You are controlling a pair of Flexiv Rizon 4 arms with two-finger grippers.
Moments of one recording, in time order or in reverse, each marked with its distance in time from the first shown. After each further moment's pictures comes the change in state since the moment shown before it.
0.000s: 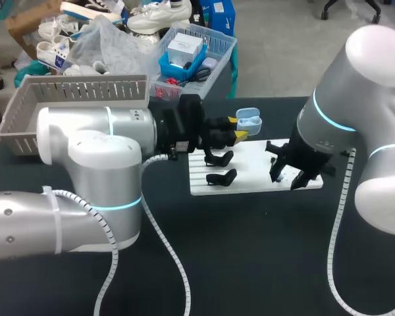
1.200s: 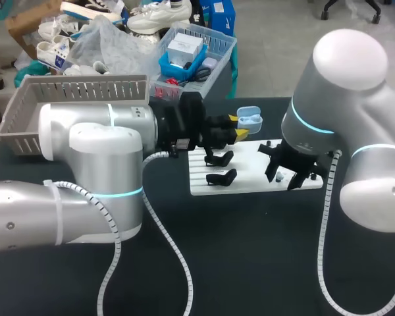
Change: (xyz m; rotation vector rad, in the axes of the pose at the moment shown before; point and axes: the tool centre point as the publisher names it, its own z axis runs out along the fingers) left arm 0.000 0.003 0.002 0.007 0.004 0.000; right arm -0.005 0.003 0.013 0.085 -0.047 0.072
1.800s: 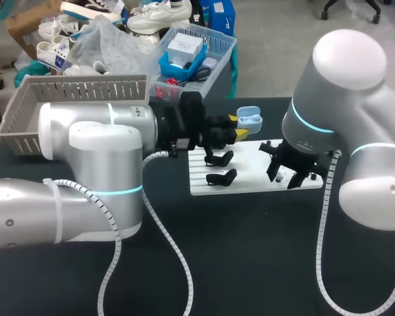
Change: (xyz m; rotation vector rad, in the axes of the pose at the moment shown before) left arm 0.000 0.000 0.000 0.002 0.002 0.000; right arm -0.005 -0.001 0.005 0.001 0.001 0.034
